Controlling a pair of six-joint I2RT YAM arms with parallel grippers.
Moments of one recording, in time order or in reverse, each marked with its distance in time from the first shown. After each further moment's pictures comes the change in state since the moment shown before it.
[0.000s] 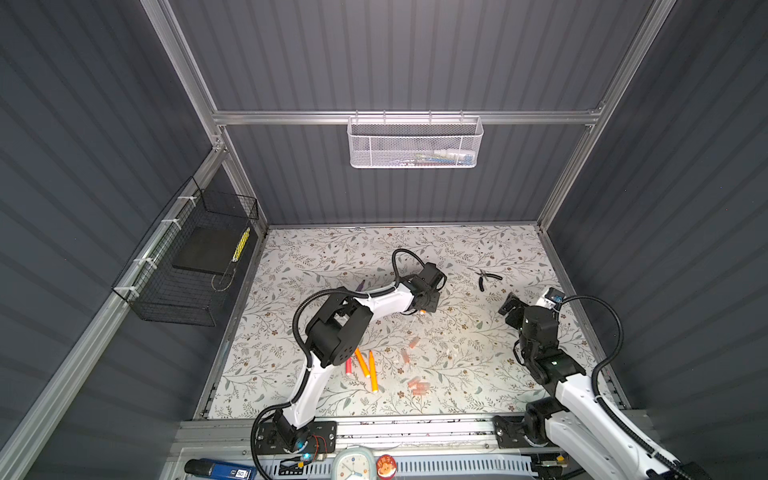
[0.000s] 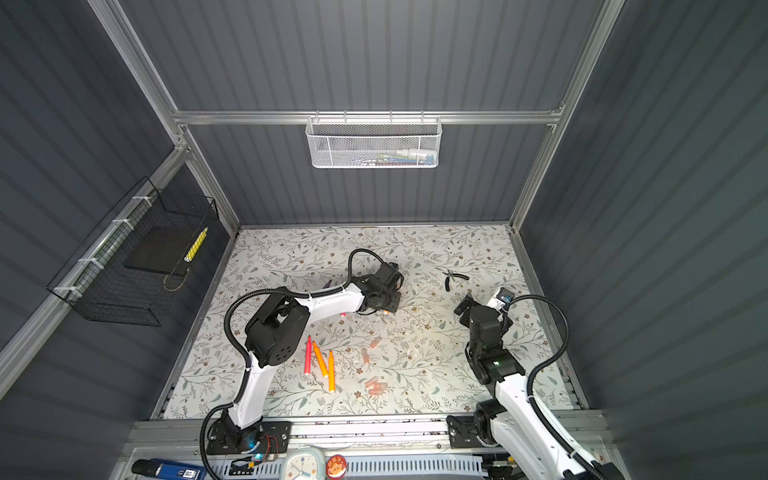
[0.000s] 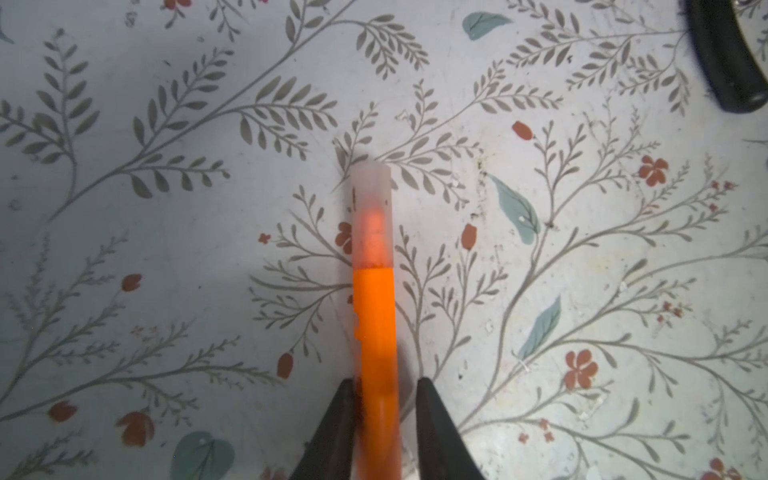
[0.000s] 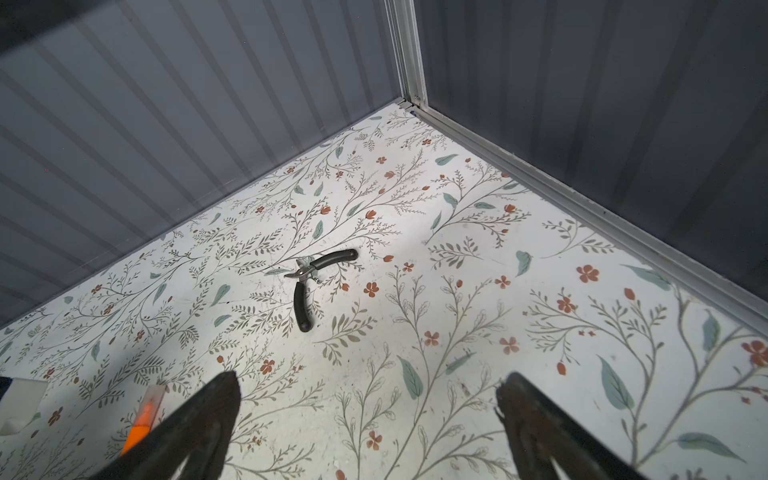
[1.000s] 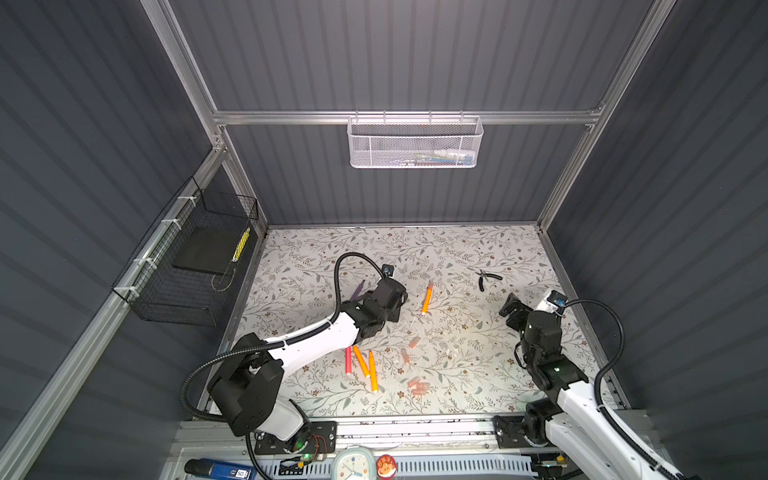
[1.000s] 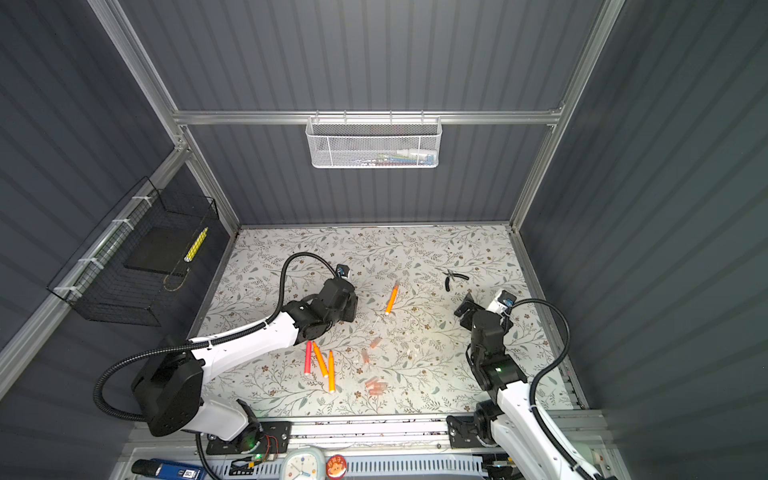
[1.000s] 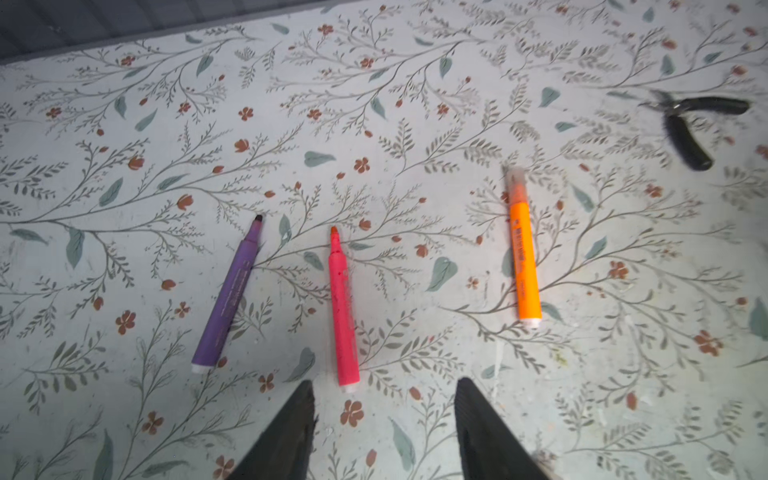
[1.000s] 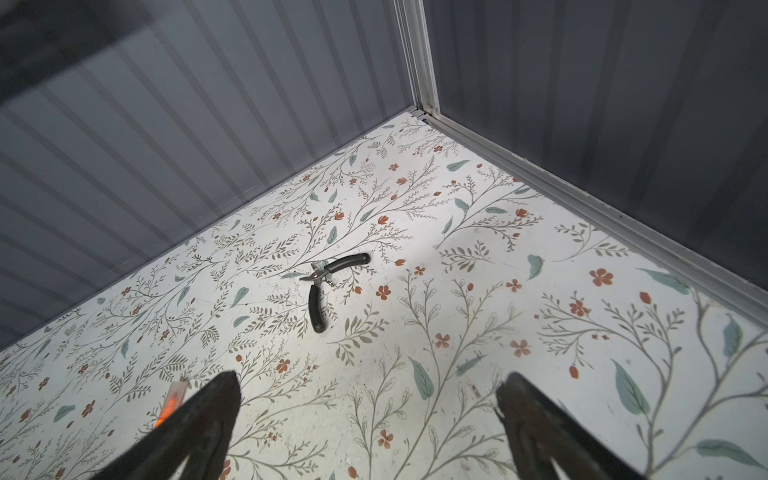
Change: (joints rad) left arm 0.032 -0.677 -0.621 0.106 -0.292 -0.008; right arm 0.000 -0.089 -0.045 0.015 -0.027 0.000
